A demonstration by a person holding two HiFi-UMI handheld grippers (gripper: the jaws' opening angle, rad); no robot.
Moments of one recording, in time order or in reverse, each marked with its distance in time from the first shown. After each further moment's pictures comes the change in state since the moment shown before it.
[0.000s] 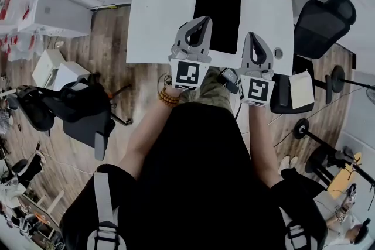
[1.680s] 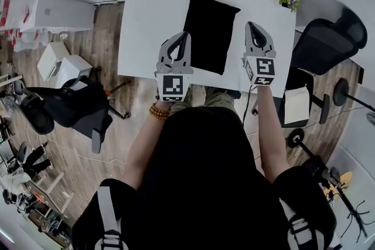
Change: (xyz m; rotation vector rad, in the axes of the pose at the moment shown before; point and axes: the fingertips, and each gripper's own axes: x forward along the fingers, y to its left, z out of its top) left arm 0.079 0.025 -0.068 -0.003 0.271 0.158; right arm 0.159 -0.110 -0.100 0.102 0.180 0.231
